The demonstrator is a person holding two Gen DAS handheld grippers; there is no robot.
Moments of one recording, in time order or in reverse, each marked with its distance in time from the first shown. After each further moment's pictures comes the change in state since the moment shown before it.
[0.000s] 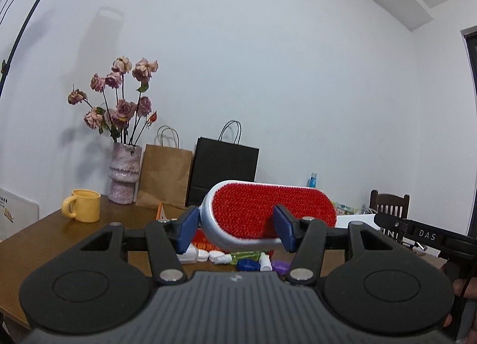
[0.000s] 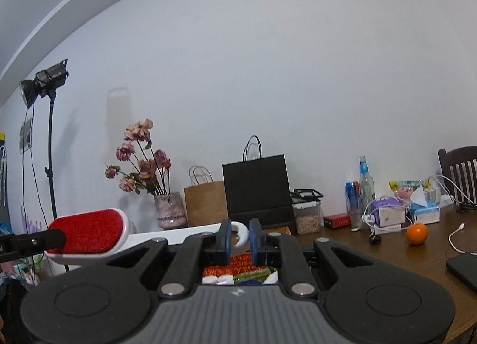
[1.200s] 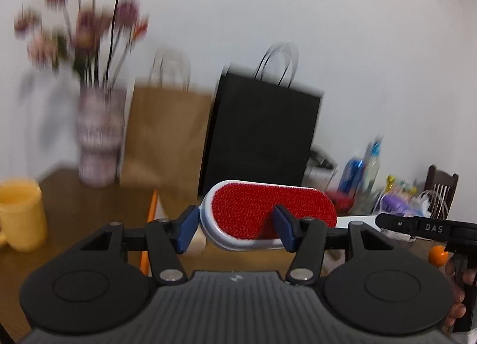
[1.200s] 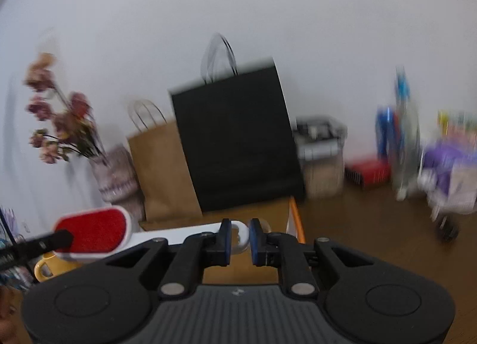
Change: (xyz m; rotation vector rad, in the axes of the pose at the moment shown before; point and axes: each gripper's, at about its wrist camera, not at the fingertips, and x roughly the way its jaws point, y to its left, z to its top) left arm 0.389 0.109 0.007 -0.065 0.334 0.046; right arm 0.404 -0.080 -0.012 0.145 0.390 -0.033
